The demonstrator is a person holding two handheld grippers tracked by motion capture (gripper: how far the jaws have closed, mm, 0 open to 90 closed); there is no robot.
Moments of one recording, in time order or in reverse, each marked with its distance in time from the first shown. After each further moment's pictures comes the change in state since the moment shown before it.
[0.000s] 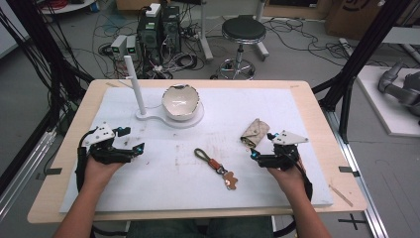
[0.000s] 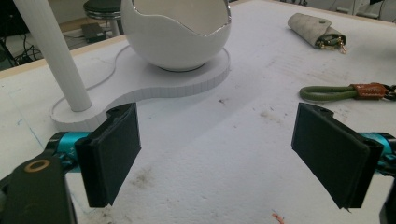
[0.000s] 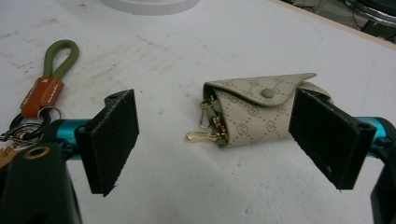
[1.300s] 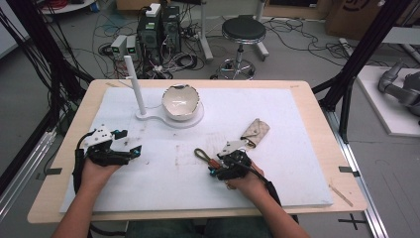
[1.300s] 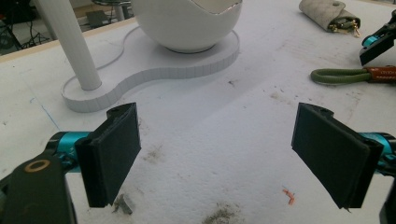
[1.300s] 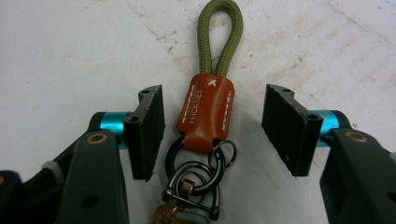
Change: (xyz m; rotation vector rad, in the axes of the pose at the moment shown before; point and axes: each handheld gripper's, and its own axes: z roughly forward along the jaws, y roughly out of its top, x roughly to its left) left arm 0.003 -0.008 -0.005 0.046 0.020 -0.003; right arm 0.098 0.023 0.075 0.238 0.291 -0.139
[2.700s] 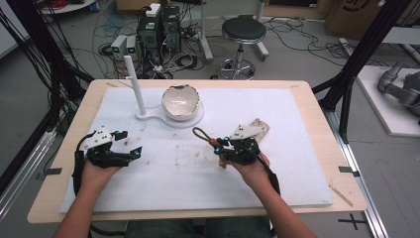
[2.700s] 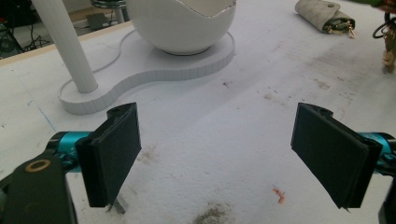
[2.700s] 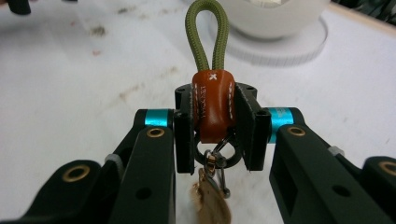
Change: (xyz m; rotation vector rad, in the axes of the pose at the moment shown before) left arm -0.006 0.000 -0.005 -0.011 0.009 0.004; right arm -0.015 0.032 -0.045 -0.241 -0.035 0.055
